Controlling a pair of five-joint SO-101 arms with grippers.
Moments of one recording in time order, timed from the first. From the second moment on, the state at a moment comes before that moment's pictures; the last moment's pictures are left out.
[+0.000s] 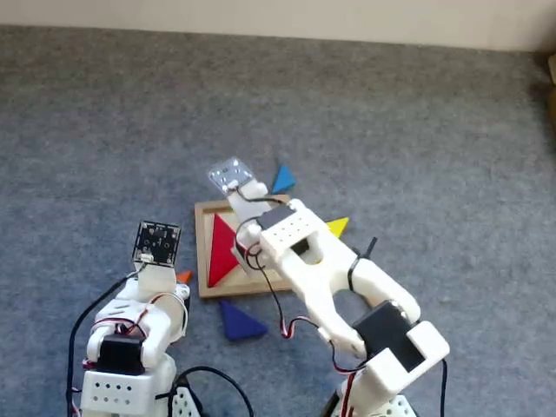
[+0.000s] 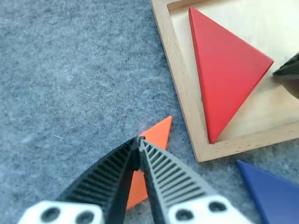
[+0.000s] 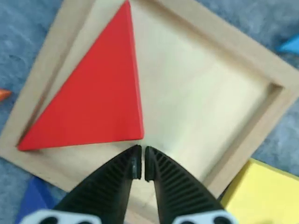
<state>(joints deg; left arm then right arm) -1.0 -104.1 96.0 71.8 2.4 -41.7 4.7 29.8 47.4 6.4</state>
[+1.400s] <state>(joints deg) -1.0 -104.1 96.0 71.8 2.4 -28.8 -14.5 30.9 54.7 -13.4</state>
